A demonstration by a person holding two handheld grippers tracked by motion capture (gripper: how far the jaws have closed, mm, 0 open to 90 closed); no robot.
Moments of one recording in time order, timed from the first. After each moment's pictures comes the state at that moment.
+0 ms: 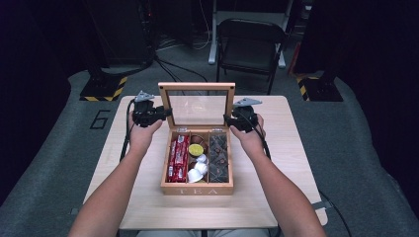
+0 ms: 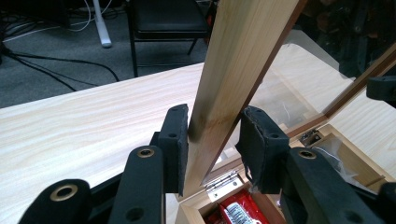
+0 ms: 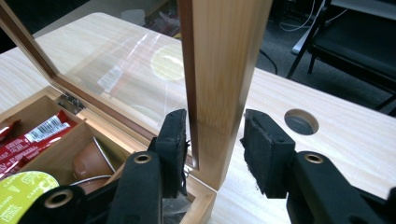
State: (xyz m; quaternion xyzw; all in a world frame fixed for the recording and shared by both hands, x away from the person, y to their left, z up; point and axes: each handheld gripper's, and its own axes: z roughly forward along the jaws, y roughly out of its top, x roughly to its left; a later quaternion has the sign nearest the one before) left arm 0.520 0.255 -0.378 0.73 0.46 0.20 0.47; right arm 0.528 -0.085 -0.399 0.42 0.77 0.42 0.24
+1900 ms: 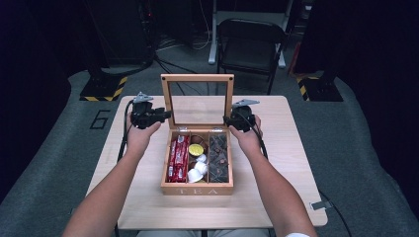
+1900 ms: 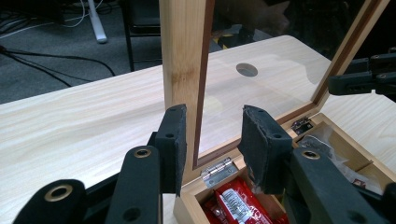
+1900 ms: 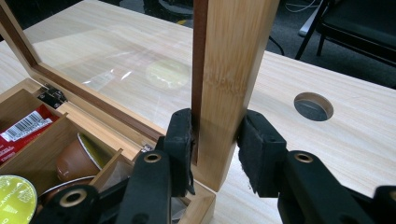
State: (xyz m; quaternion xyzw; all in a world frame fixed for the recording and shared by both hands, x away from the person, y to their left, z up) left arm 0.512 0.259 -0.375 0.73 0.45 0.20 0.47; right arm 0.547 -0.083 -0.418 0.44 0.77 0.41 0.21
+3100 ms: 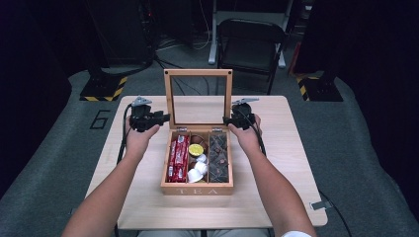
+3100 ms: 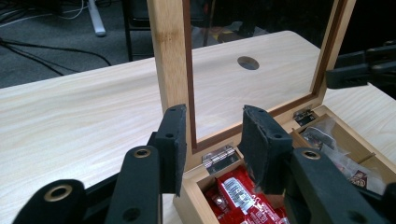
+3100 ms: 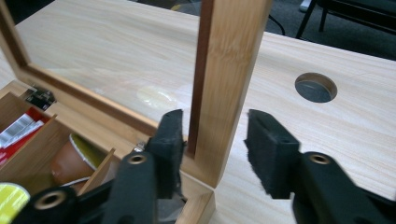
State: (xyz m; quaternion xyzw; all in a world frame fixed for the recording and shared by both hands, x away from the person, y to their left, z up) left arm 0.510 0.264 -0.386 0.73 0.46 0.19 0.46; right arm 0.555 -0.083 -0.420 0.47 0.77 0.39 0.19
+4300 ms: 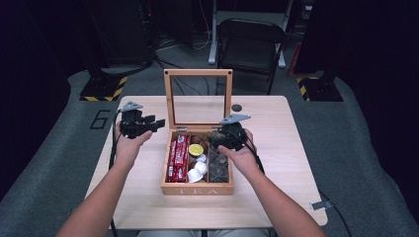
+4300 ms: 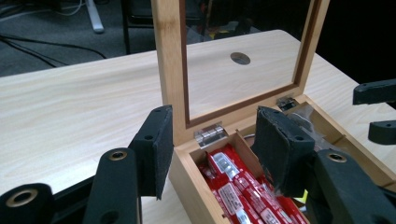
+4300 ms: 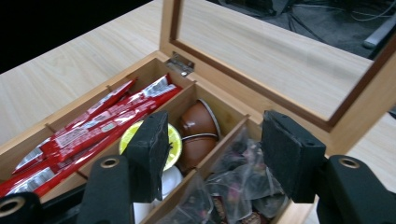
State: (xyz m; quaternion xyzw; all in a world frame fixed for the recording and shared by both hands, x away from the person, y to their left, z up) left arm 0.477 0.279 -0.375 0.73 0.47 0.17 0.47; right arm 0.472 -0.050 -0.407 0.36 0.81 0.44 0.16
